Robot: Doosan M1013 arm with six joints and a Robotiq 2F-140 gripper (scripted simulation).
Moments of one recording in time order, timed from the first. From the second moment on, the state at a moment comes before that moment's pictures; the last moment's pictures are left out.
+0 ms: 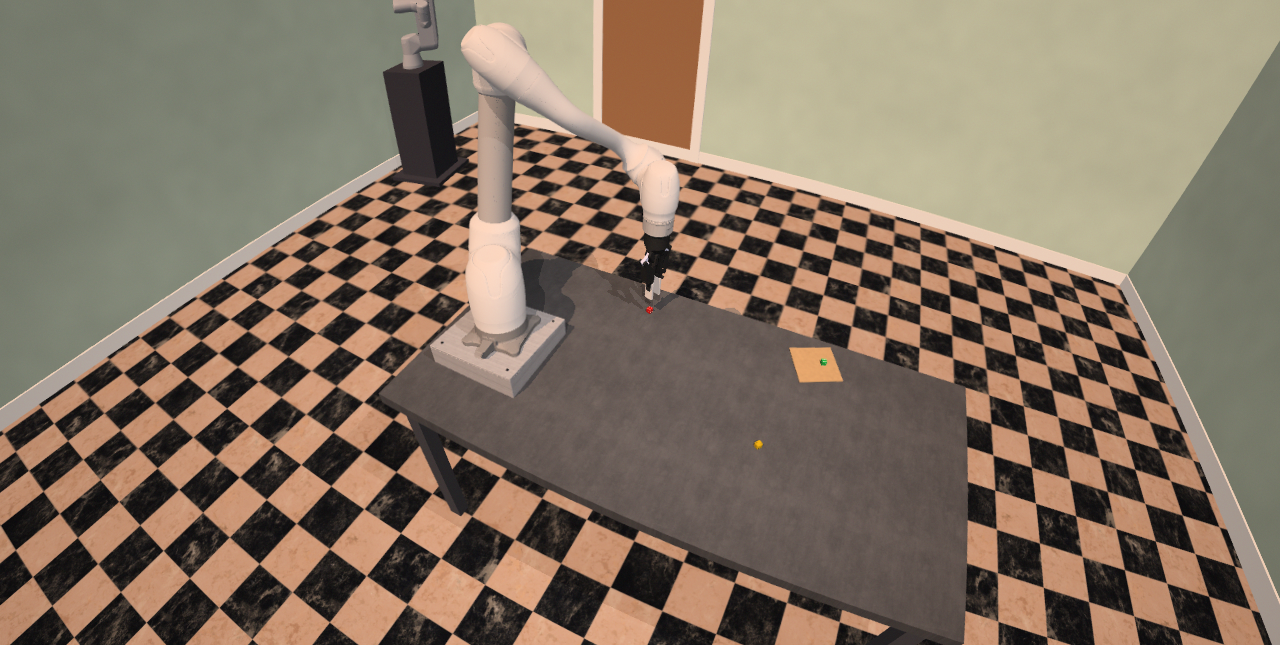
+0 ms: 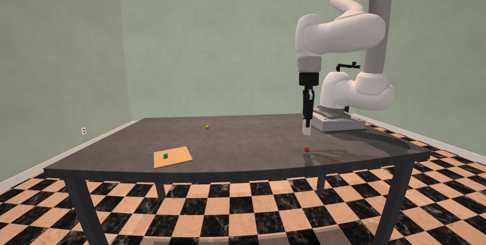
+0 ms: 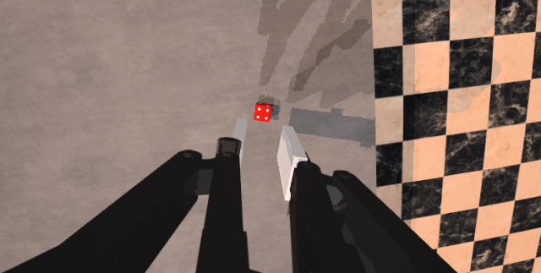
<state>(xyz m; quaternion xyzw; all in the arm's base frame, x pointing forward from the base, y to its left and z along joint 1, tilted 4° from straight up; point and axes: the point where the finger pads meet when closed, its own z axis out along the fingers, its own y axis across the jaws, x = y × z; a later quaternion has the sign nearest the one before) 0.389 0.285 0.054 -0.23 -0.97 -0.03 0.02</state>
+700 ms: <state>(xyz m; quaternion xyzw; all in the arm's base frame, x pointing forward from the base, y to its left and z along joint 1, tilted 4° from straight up) 0.390 0.286 0.048 -0.23 -0.97 -0.03 0.02</state>
